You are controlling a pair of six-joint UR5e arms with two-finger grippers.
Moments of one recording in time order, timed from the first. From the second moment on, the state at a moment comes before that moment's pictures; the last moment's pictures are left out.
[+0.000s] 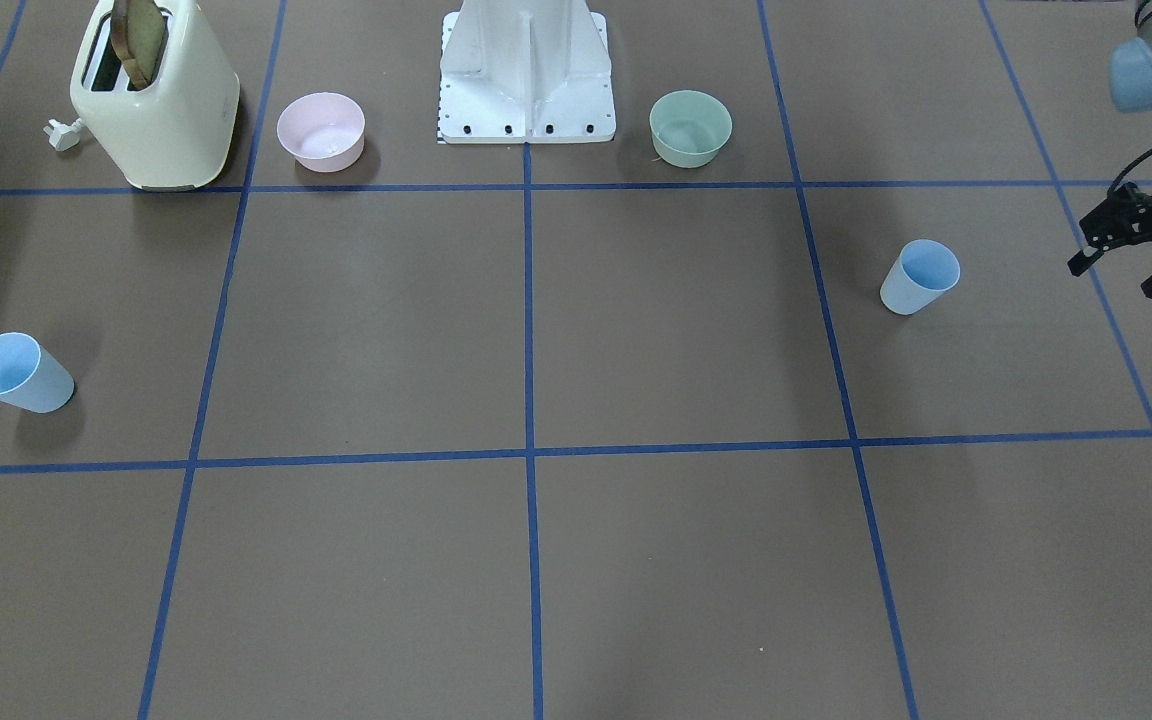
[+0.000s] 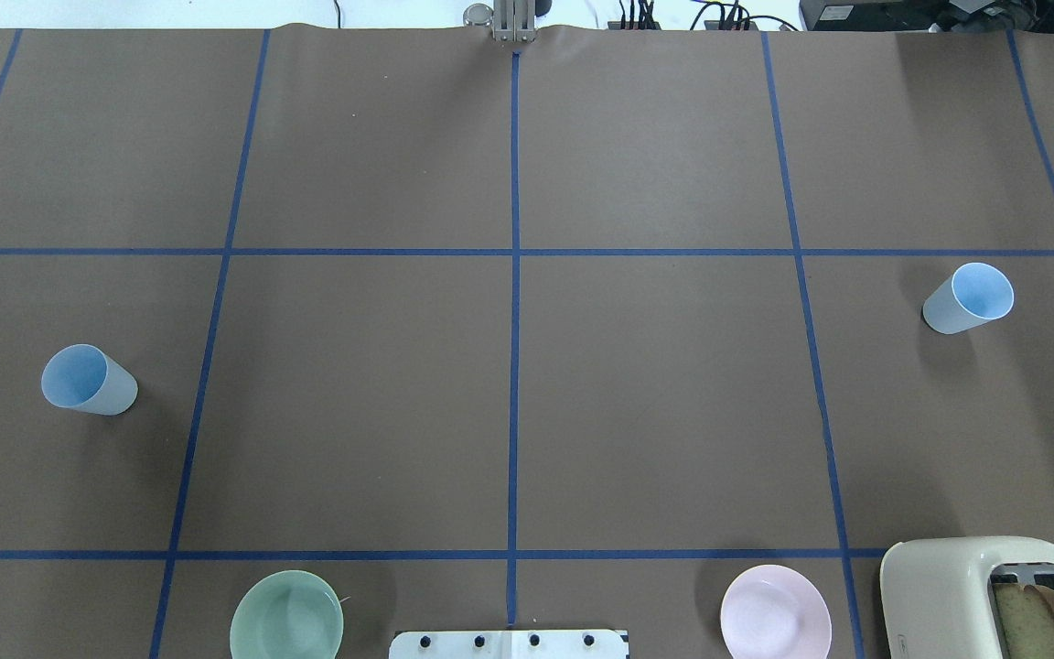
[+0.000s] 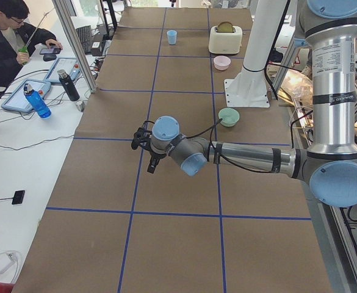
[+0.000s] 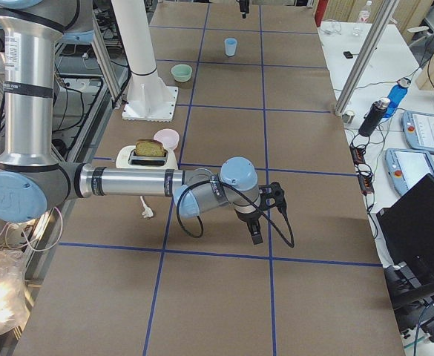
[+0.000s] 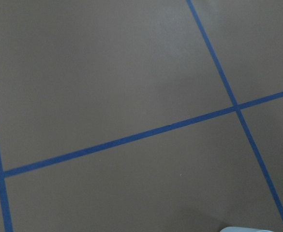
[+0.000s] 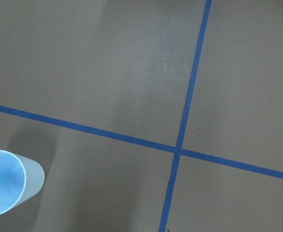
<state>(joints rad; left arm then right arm) -1.20 -1.43 -1.78 -2.24 -2.30 -0.57 1.51 -1.67 1.68 -1.19 2.33 0.09</state>
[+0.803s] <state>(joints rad) -0.84 -1.41 -1.85 -2.24 -2.00 -0.77 1.51 -1.67 1.67 -1.19 2.32 0.09</state>
